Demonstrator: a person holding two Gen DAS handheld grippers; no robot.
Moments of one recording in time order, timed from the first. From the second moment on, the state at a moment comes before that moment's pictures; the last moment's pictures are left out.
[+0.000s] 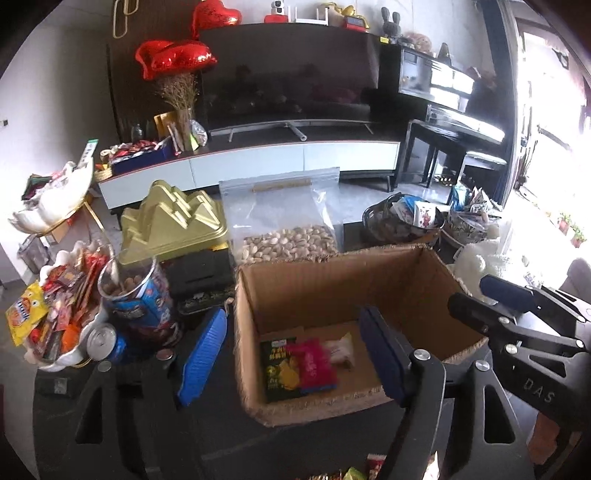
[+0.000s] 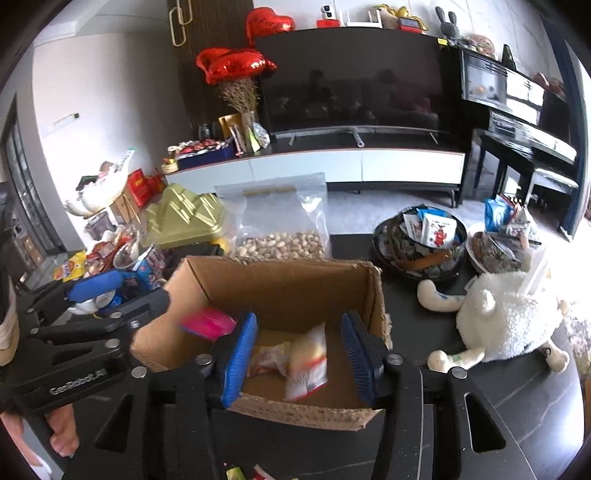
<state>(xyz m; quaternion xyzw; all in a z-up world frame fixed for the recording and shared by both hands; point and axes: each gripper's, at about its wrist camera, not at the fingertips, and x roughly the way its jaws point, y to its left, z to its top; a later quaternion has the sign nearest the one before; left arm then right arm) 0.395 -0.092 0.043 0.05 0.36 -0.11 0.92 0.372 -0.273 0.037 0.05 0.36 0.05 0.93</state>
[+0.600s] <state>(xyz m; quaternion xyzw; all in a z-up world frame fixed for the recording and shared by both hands) 0.289 -0.093 0.071 0.07 0.32 -0.14 0.94 0.268 -0.275 0.060 0.03 0.31 0.05 0.95</state>
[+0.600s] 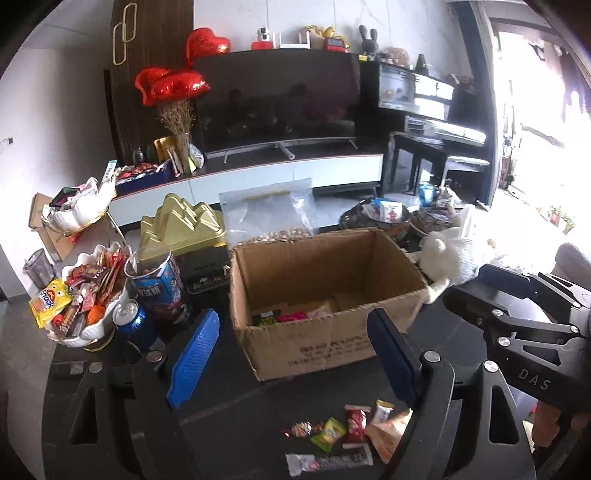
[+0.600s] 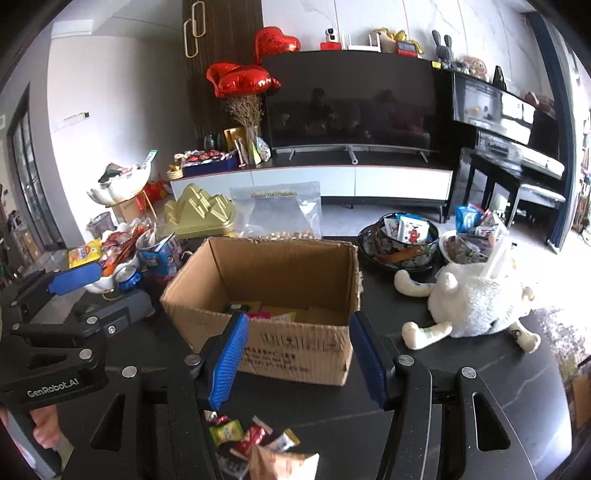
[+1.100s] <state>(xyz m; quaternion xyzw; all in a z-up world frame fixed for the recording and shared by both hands) 0.214 -0.099 0.064 0.09 0.30 -0.16 0.94 0.200 -0.279 0.044 0.03 0.32 0.06 0.94</state>
